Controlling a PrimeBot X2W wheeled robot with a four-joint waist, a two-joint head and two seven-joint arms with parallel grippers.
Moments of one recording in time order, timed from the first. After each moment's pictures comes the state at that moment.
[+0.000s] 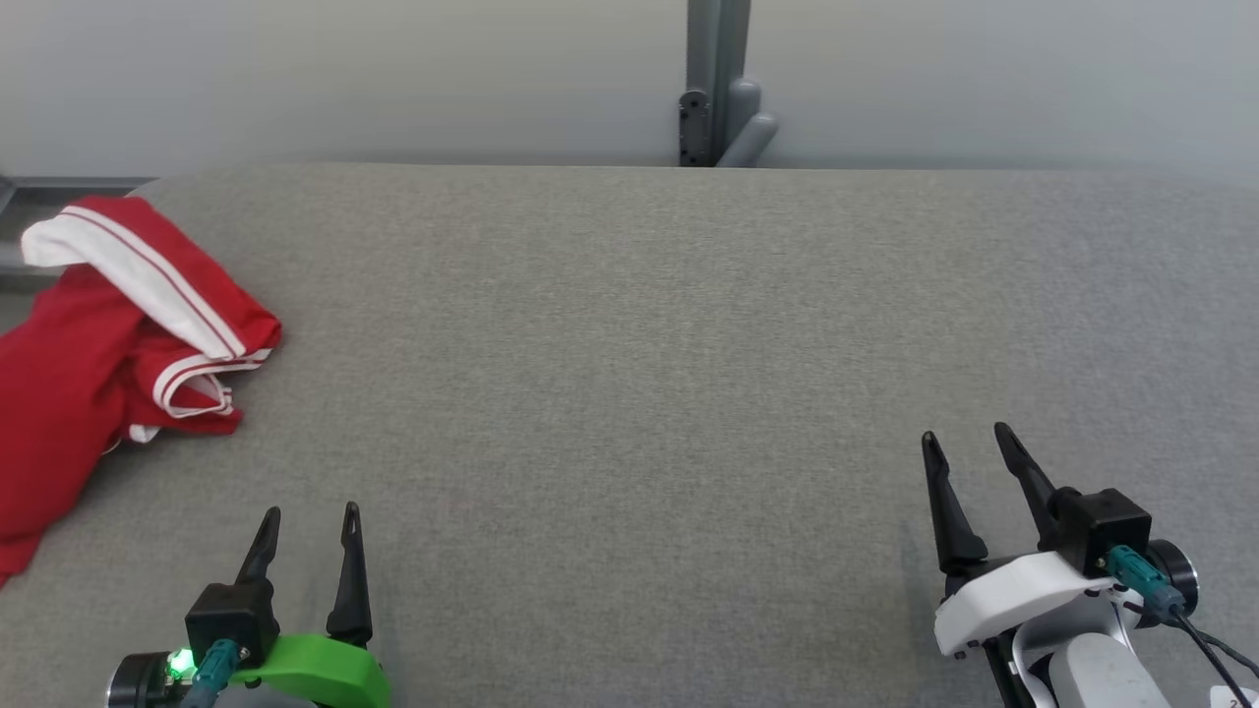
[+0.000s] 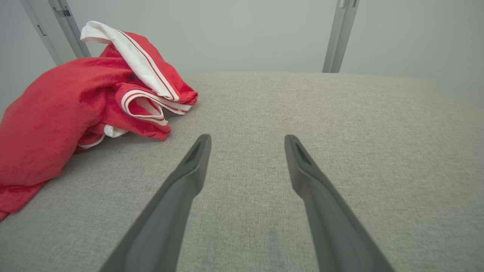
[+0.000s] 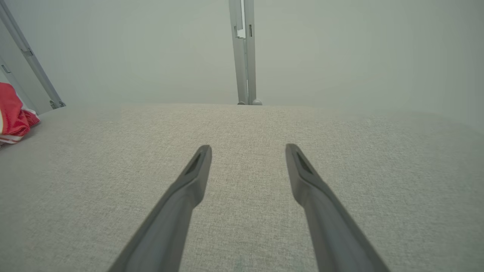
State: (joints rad) left arm -0.06 0.05 0.04 0.37 -0.07 -0.09 -0.26; right arm -0.10 -0.07 0.02 0.29 0.12 0.13 -0.26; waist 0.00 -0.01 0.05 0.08
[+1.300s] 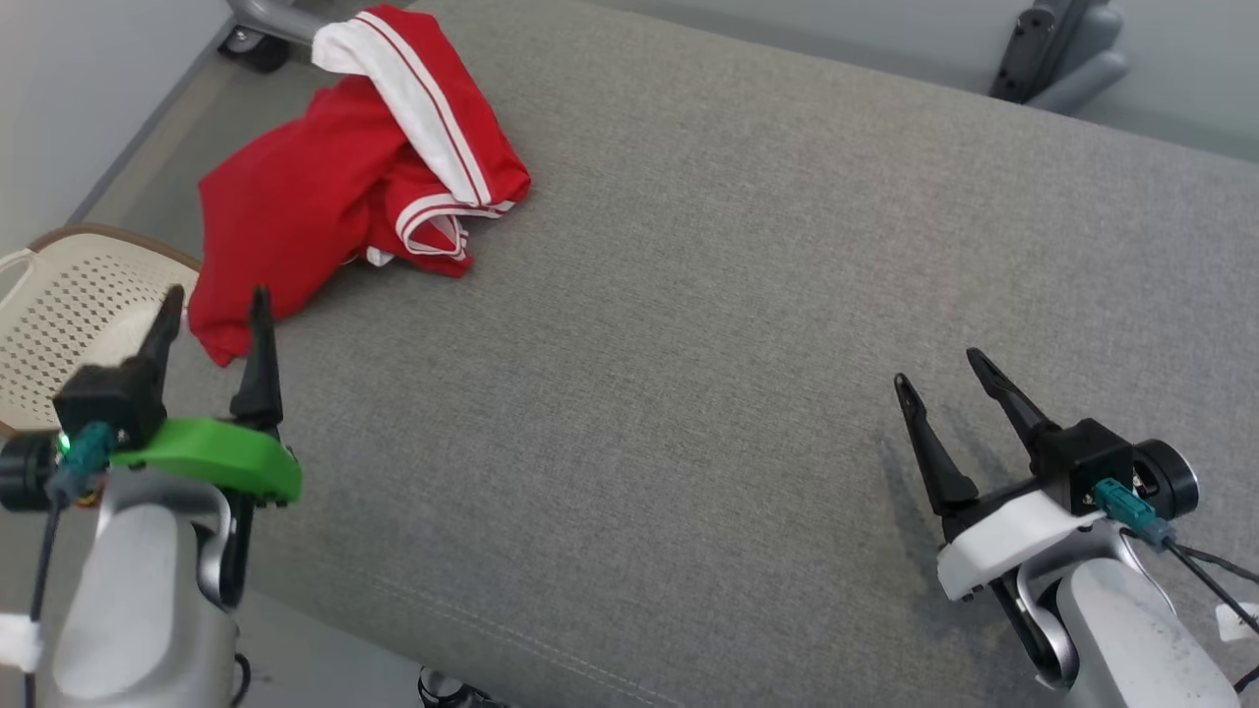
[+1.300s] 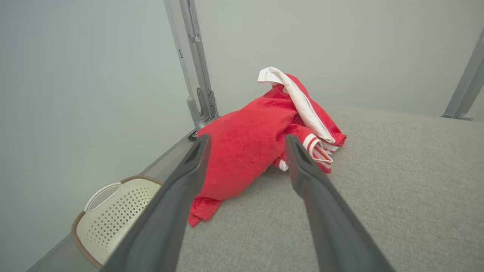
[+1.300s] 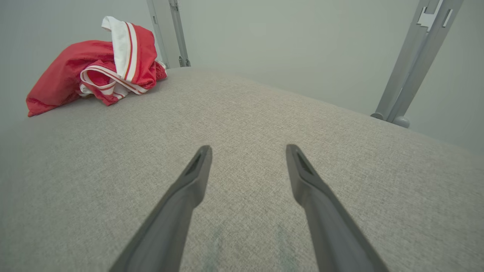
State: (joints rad) left arm -0.42 0.18 0.01 0.51 -0.19 -0.13 -0.26; right arm -0.22 -0.21 0.19 0.29 0.15 0.13 -0.26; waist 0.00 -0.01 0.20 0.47
